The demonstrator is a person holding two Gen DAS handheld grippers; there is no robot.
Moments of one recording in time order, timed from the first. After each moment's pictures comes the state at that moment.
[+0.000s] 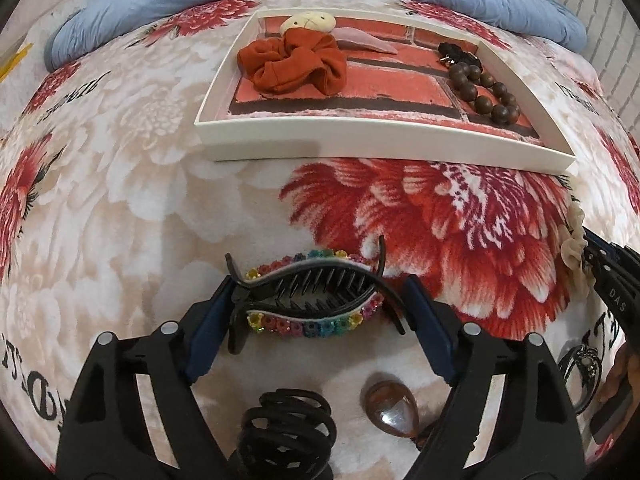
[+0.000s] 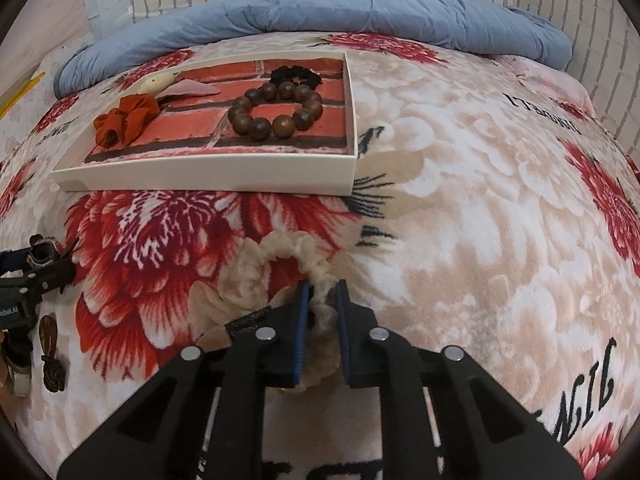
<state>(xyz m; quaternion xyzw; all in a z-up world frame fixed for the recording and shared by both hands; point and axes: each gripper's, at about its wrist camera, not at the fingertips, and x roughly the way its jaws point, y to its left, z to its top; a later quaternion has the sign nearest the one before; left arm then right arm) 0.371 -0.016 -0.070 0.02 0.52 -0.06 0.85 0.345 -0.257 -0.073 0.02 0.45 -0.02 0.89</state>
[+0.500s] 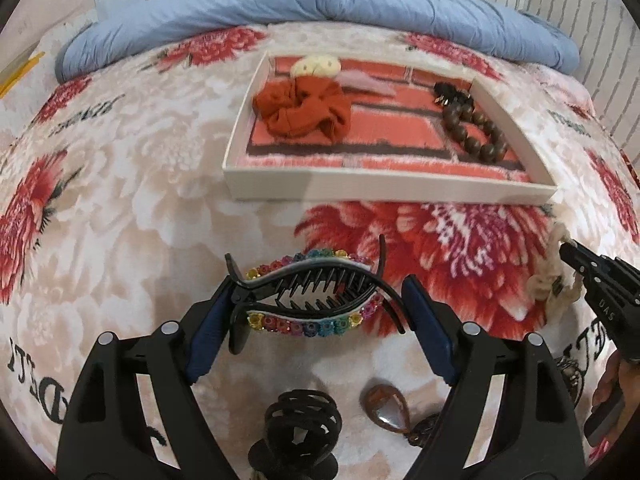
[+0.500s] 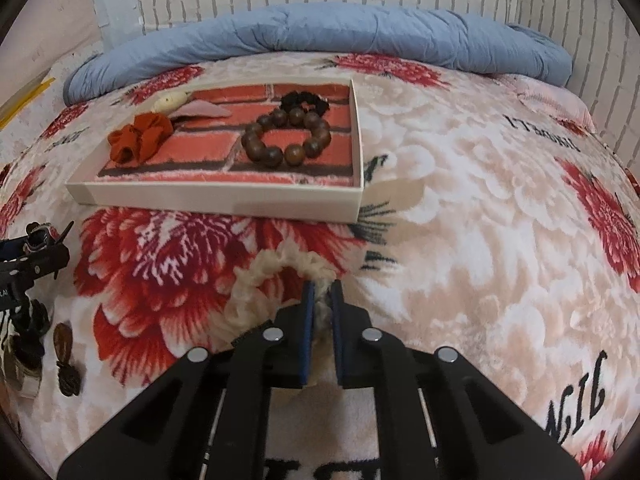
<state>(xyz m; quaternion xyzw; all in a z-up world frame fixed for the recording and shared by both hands) 0.361 -0.009 -0.038 0.01 0.47 -0.06 0.88 0.340 -0.255 -0.053 0.01 0.42 -0.01 0.91</state>
